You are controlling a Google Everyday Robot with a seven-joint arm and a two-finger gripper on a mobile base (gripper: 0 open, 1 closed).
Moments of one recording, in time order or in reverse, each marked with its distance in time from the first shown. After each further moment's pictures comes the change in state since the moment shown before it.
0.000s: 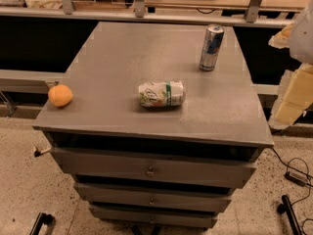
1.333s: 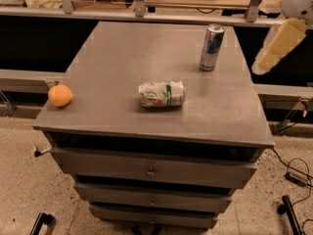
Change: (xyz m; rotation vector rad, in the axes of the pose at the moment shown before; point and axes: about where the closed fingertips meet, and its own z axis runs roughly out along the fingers) arm -0.022 -0.116 0.011 0.046 -0.254 0.024
